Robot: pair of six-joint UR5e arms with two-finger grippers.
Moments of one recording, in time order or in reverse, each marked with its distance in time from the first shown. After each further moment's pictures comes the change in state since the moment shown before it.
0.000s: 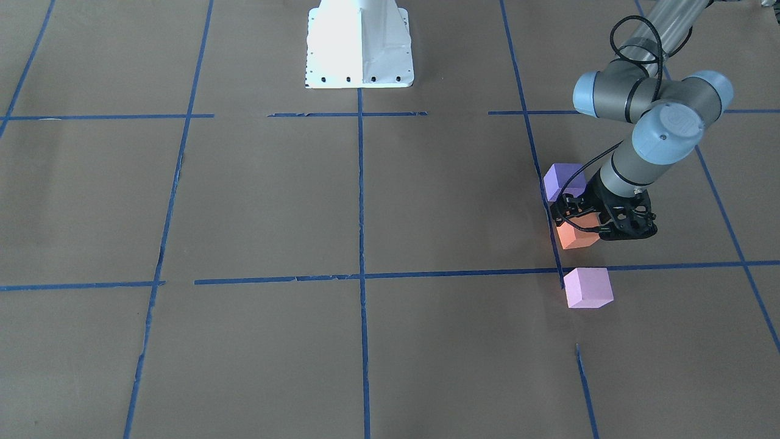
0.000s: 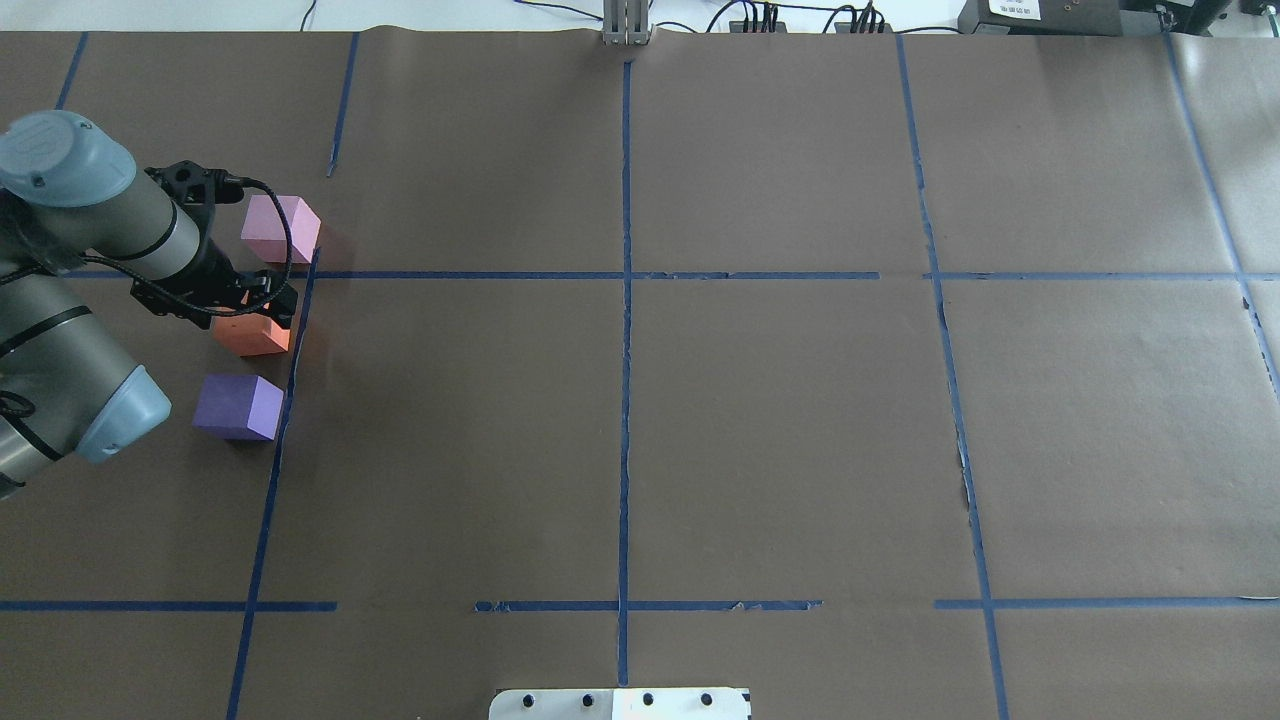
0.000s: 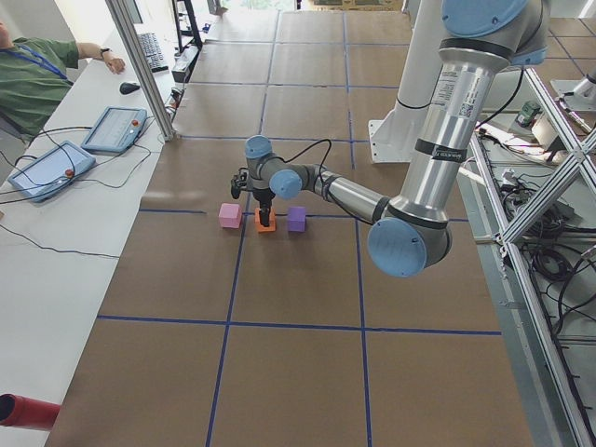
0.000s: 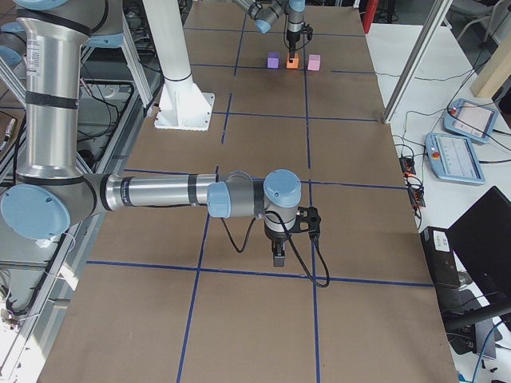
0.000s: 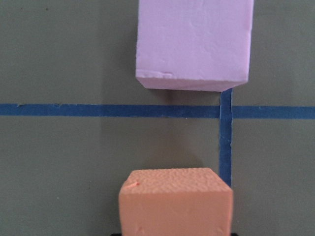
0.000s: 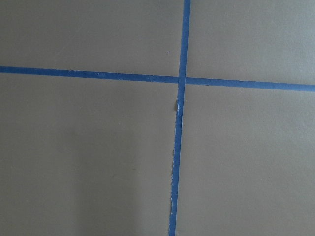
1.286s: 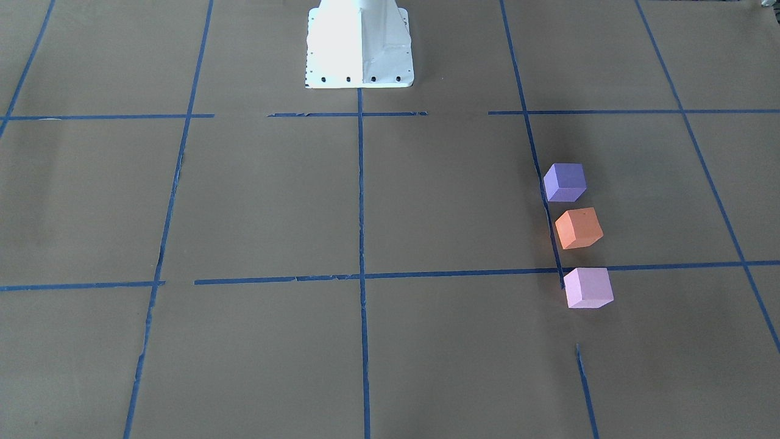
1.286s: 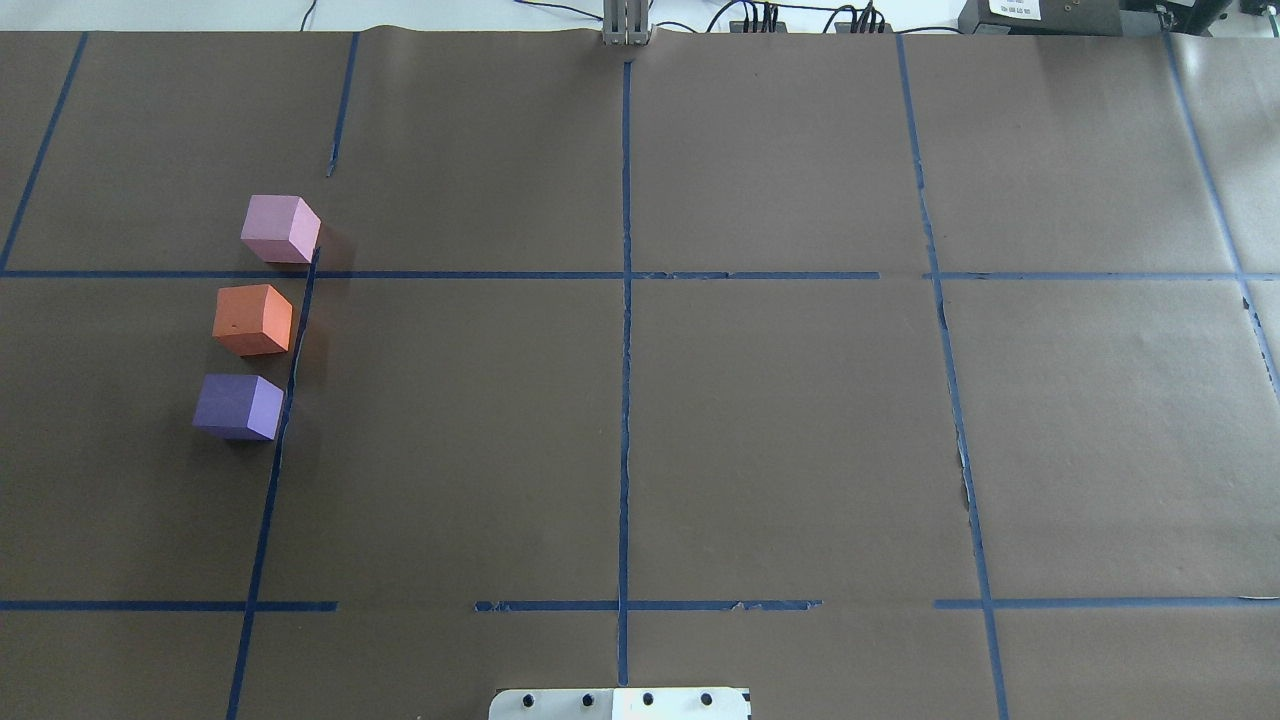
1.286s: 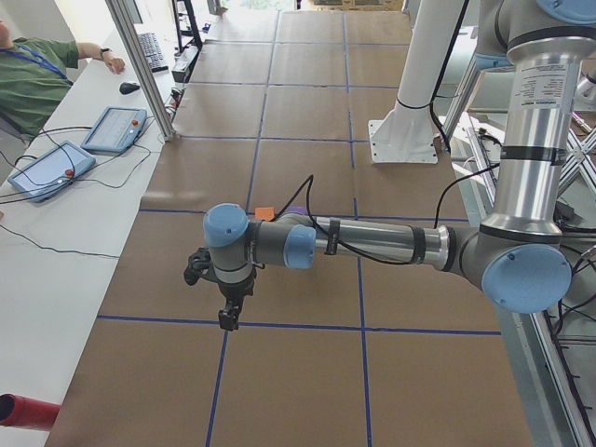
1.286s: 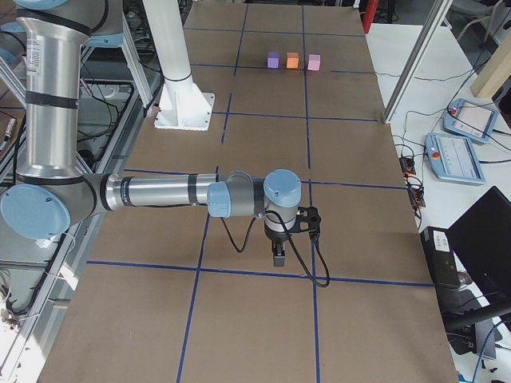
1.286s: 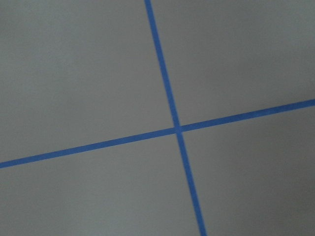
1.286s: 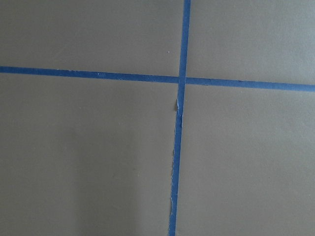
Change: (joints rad) left arm -0.682 0.236 0.047 0.236 -0.118 1.080; right arm 0.000 0.000 0.000 0.000 0.000 0.000
